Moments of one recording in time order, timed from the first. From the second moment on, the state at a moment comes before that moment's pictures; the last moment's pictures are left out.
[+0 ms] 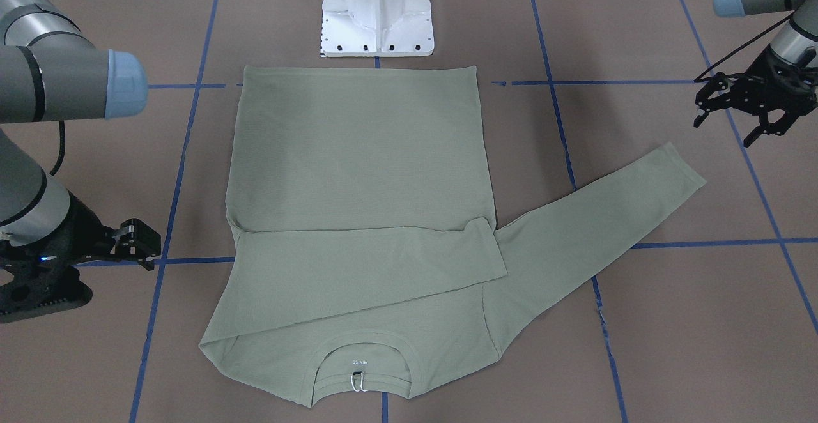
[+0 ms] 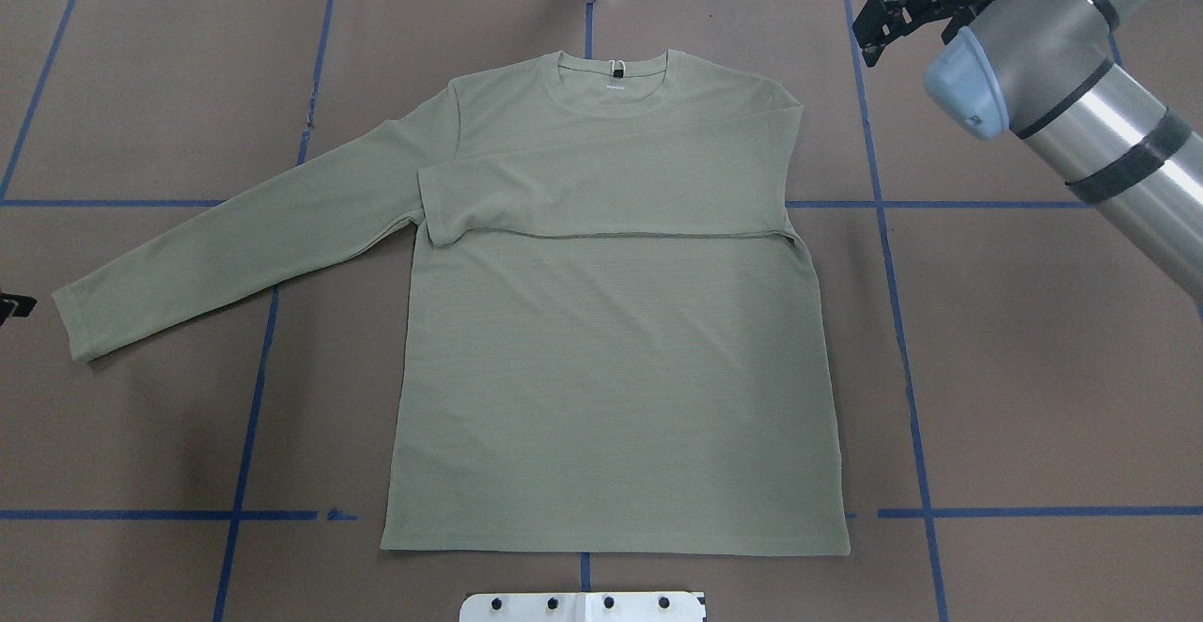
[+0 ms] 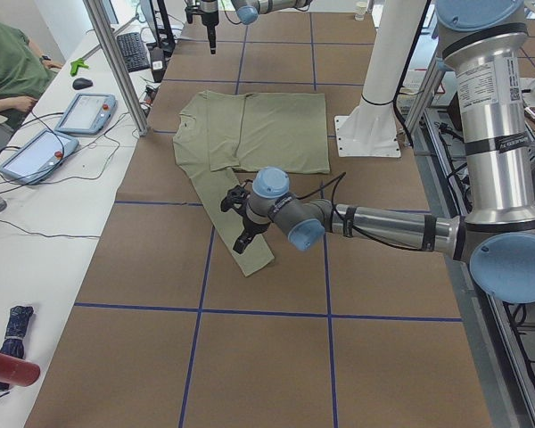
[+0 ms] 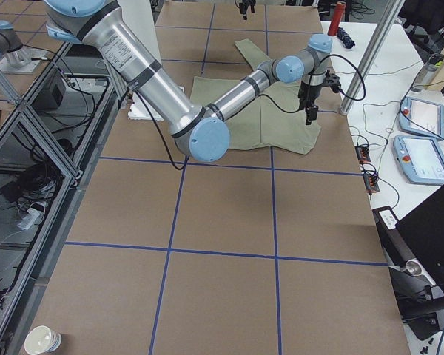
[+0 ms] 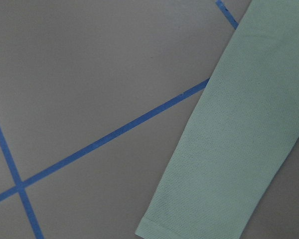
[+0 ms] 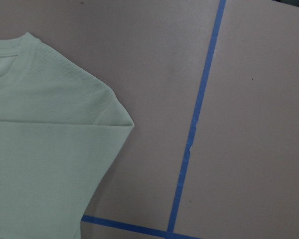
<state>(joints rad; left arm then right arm) -1.04 -1.31 -1.82 -2.32 -2.13 -0.30 1.09 -0.93 1.53 -1.70 2.15 0.44</state>
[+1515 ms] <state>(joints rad) -0.84 -1.36 -1.66 -2.43 -2.02 -0.32 1.09 -0.97 1.56 -1.70 2.15 0.45</state>
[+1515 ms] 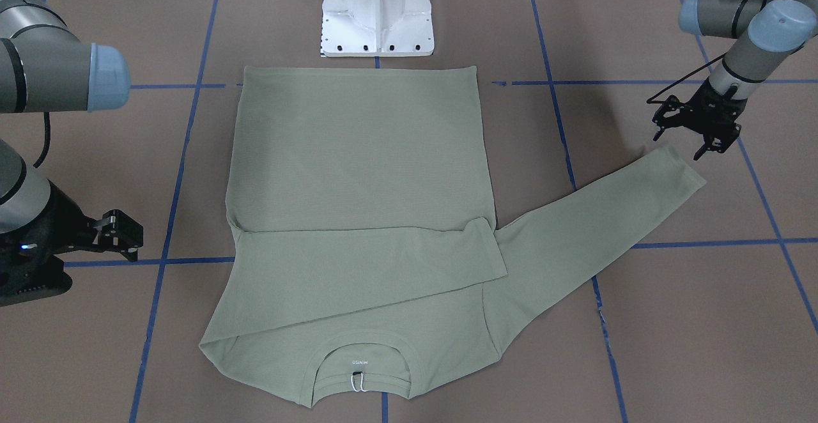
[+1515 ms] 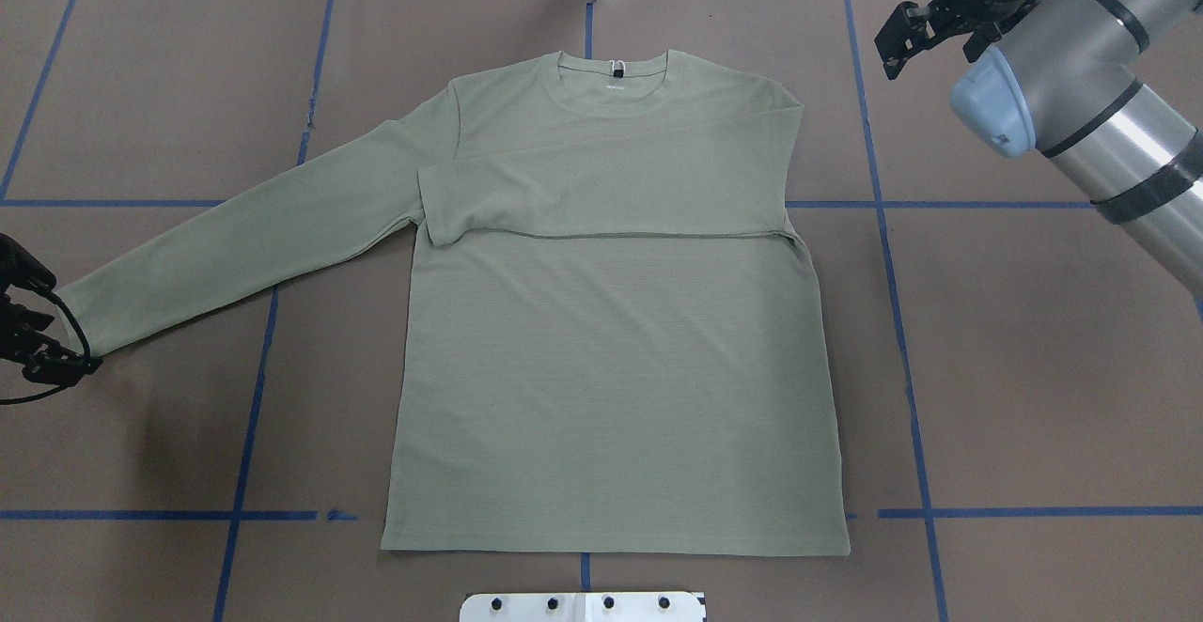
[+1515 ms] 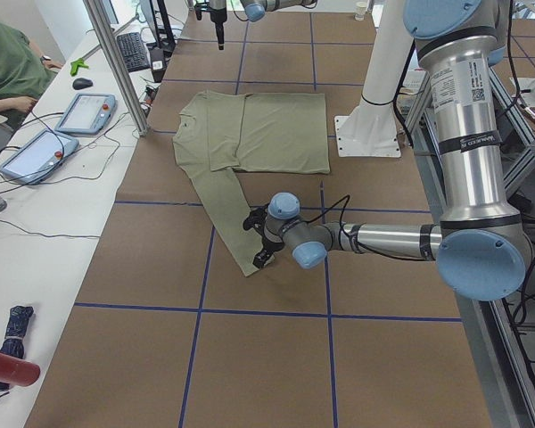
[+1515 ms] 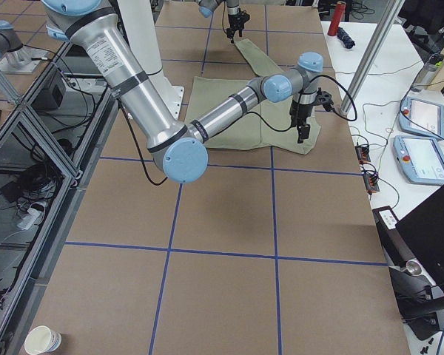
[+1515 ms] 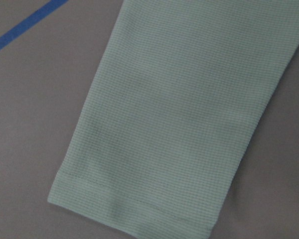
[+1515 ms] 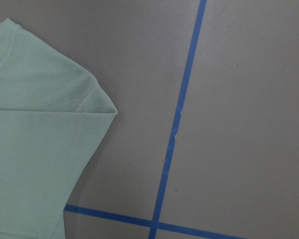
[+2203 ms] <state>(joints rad) -0.83 -1.37 -1.65 -2.43 -2.02 -0.31 1.09 -0.97 1.56 -1.70 2.15 0.45</state>
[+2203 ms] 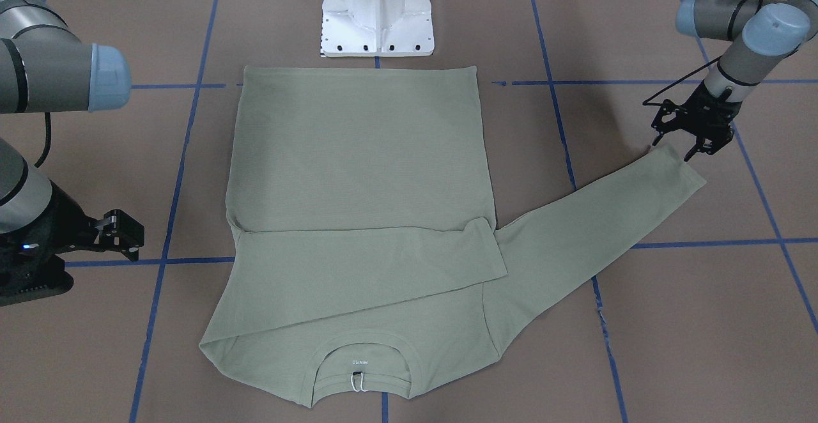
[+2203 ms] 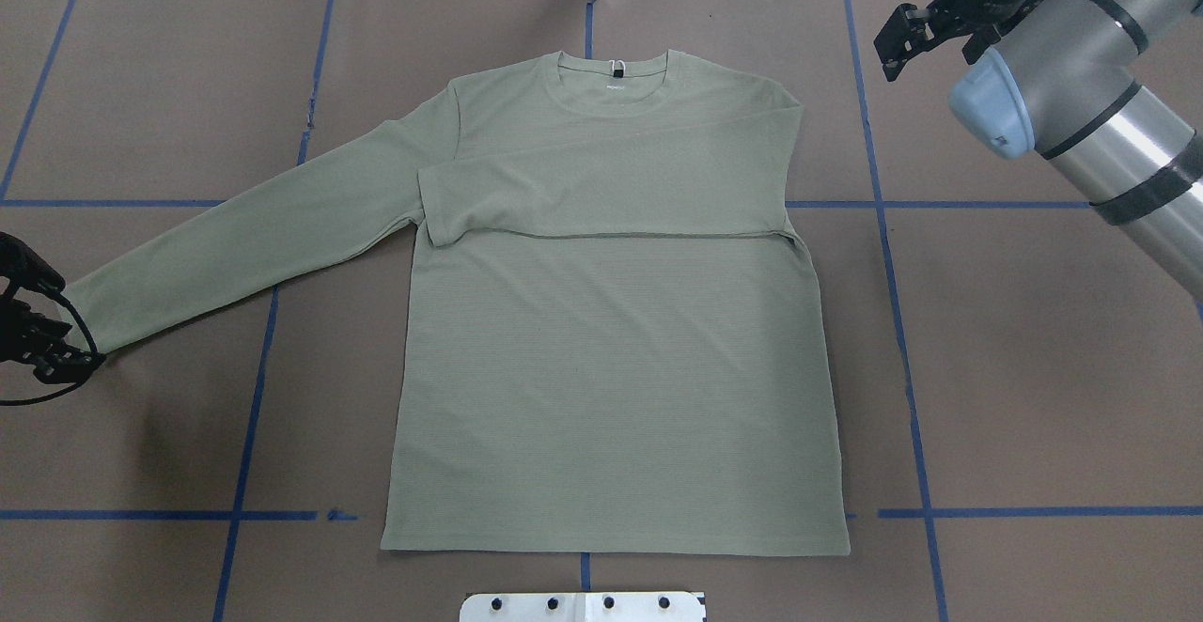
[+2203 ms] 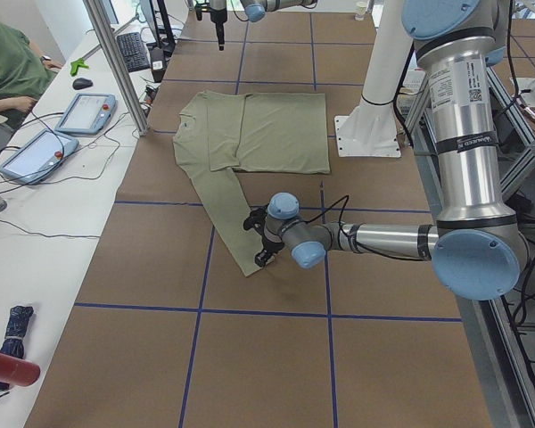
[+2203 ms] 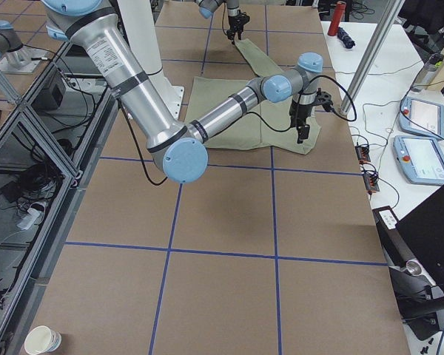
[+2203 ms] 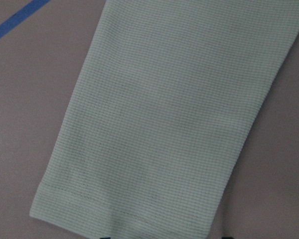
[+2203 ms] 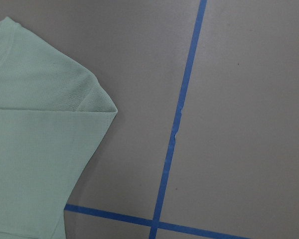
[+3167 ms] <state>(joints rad) -0.98 -1.53 -1.69 -2.30 -2.05 -0.32 1.09 -0.98 1.56 -1.70 2.15 0.44</state>
